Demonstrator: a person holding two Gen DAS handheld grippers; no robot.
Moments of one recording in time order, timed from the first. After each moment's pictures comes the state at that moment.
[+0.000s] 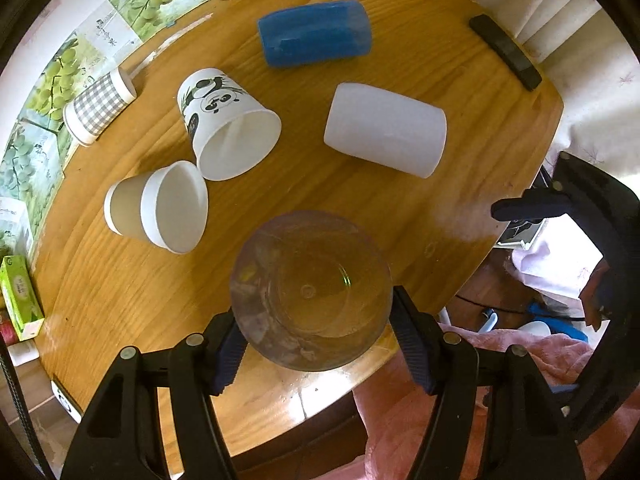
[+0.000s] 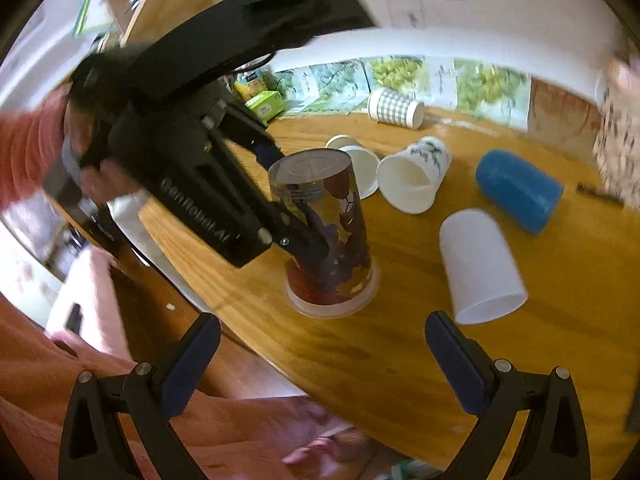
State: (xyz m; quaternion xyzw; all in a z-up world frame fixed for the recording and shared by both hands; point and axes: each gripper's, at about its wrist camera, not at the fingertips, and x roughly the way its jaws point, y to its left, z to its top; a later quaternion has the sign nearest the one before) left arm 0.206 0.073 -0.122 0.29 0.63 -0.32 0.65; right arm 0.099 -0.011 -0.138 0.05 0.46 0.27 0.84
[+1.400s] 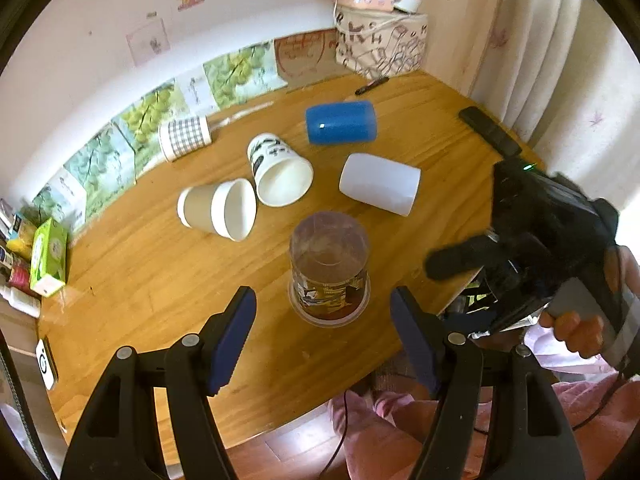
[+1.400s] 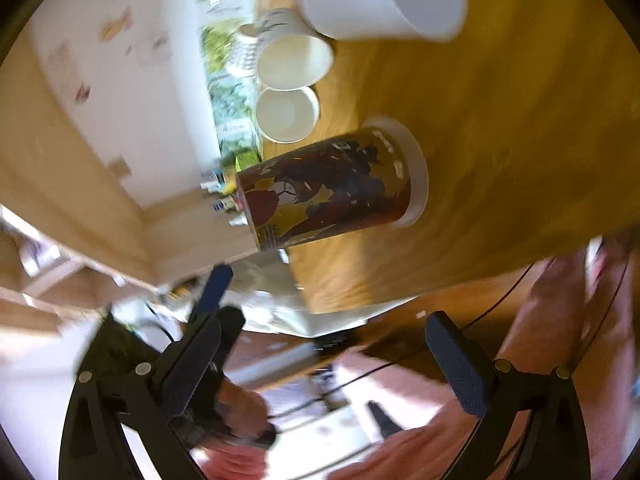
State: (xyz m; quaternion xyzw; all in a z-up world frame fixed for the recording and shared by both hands) left arm 0.131 0.140 -0.063 0.21 0.47 -0.31 0.80; right arm 0.101 -0.035 -0.240 0.64 0.54 0.20 0.51
